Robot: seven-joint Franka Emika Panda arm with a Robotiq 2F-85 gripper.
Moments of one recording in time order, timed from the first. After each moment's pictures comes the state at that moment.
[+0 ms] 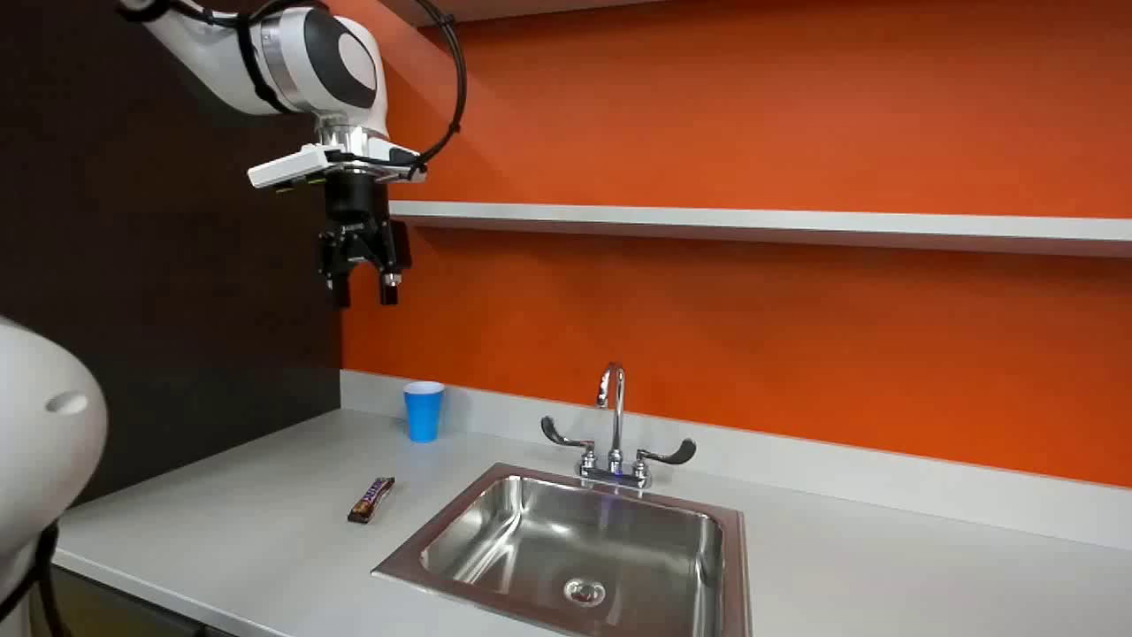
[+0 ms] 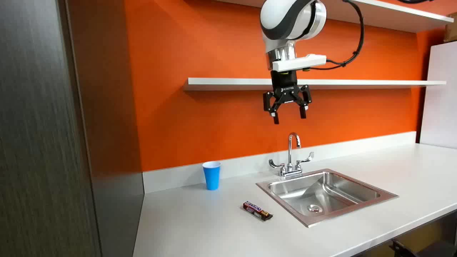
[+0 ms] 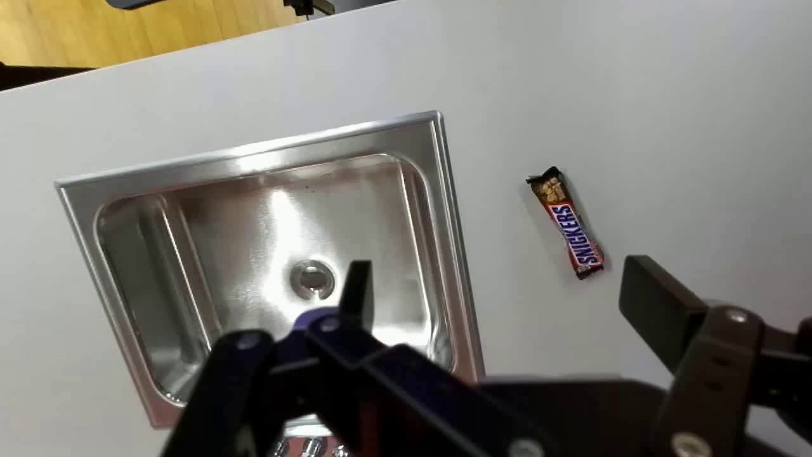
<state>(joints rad) 0.01 -0.32 0.18 -2.24 -0.07 1.83 0.36</state>
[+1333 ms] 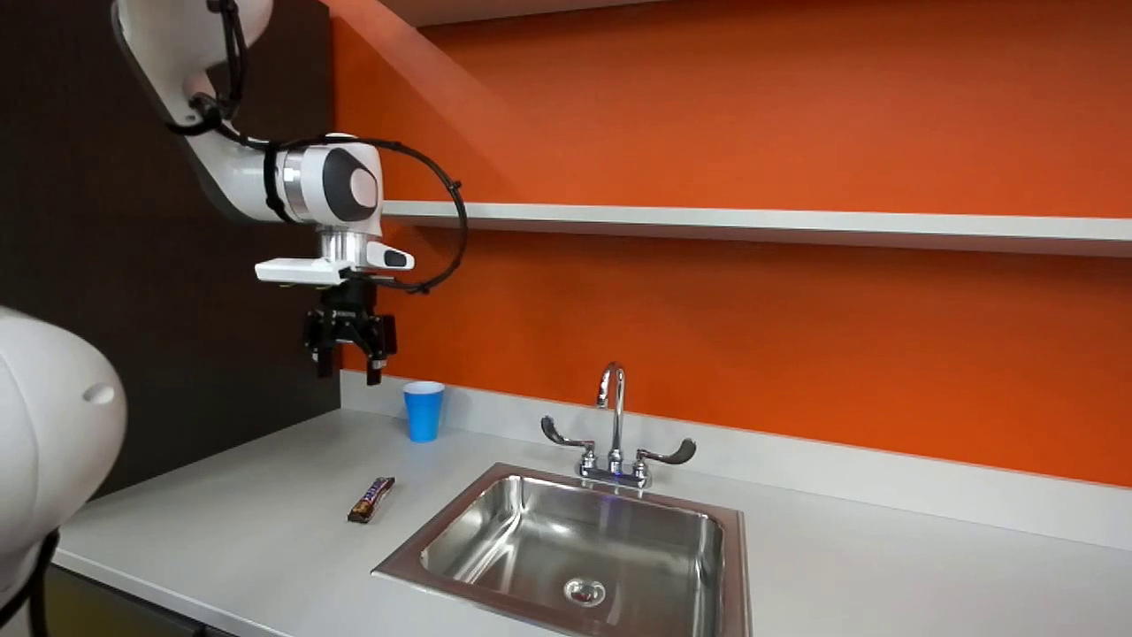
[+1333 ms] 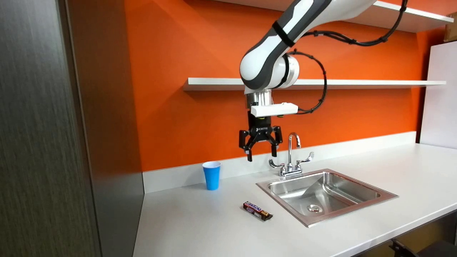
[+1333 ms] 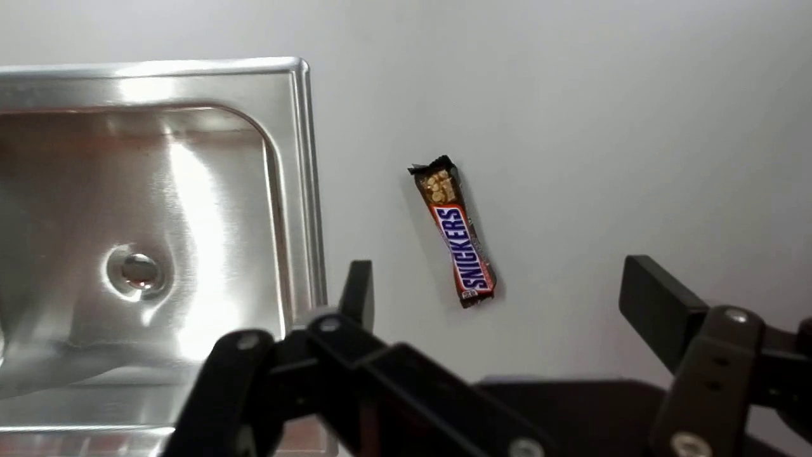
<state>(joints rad) 0.11 -0.03 0.17 -2.26 -0.01 2.17 0.29</state>
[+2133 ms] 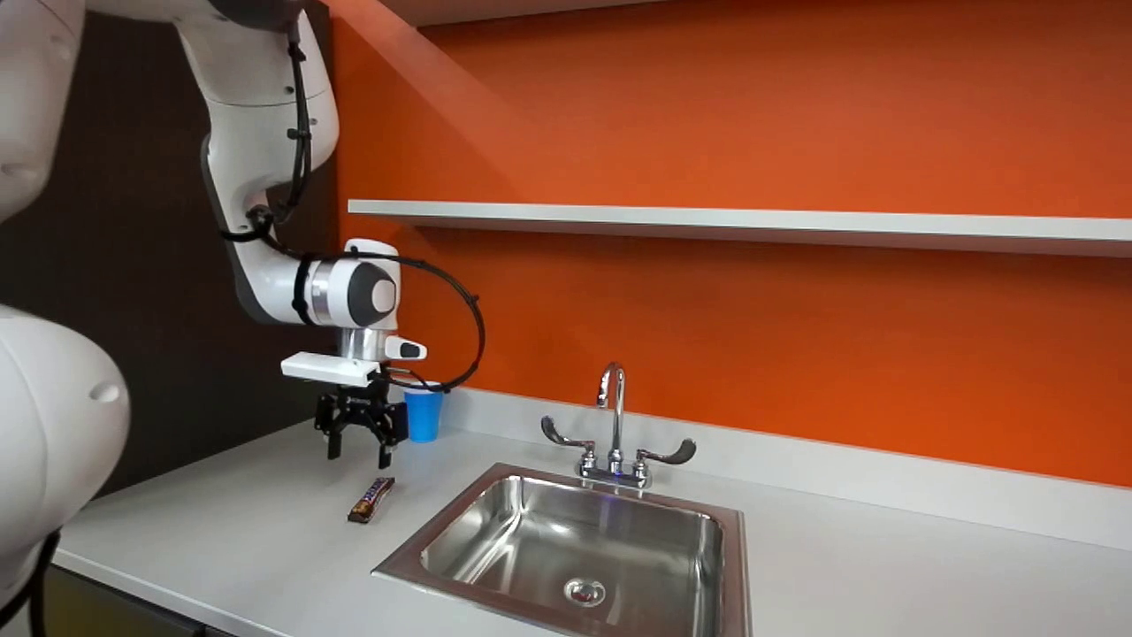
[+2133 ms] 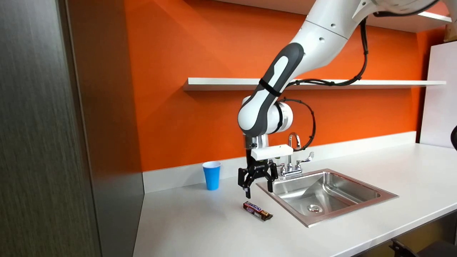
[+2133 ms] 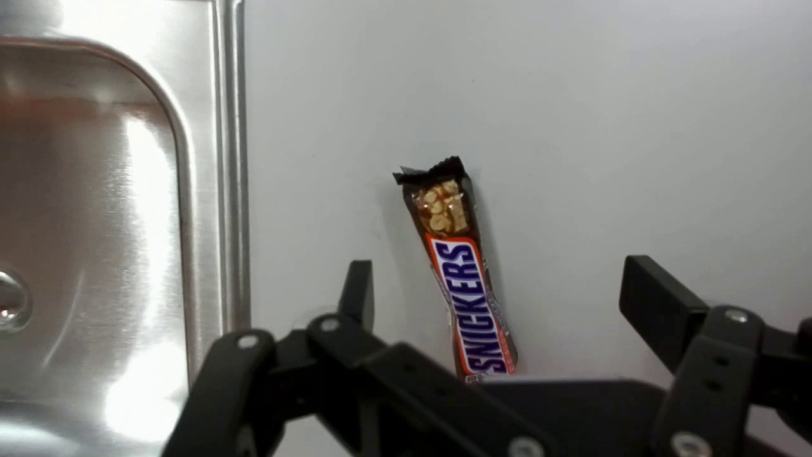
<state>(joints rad) 0.13 0.29 0.13 -2.25 -0.02 2.43 0.18</state>
